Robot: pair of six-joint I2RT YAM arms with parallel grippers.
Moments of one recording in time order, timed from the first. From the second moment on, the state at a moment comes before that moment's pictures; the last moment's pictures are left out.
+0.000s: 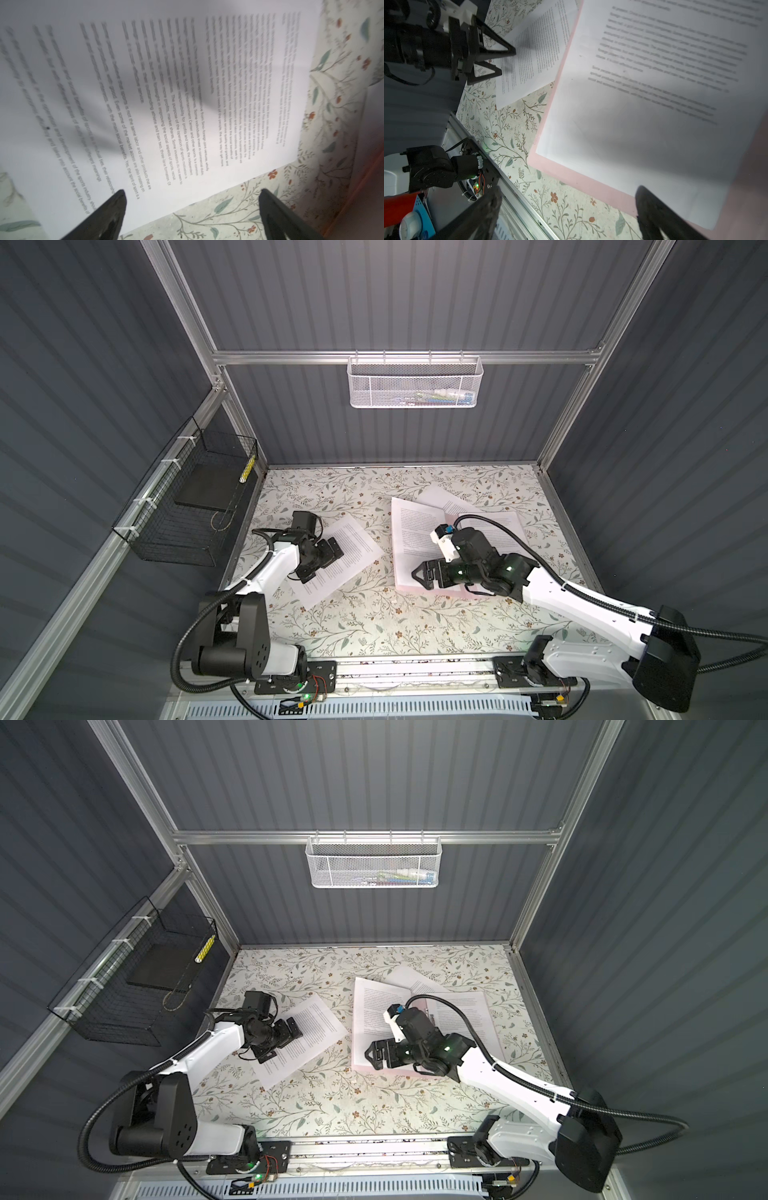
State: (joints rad) left arm -0.11 1.40 0.88 -0.69 0.17 -0.65; right arm 0.85 1.23 0.87 -0.42 -0.19 0.57
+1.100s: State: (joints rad) left arm 0.39 1.52 0.76 -0.40 0.50 -0.71; right arm 0.98 2.23 1.97 -0.73 -0.07 0.63
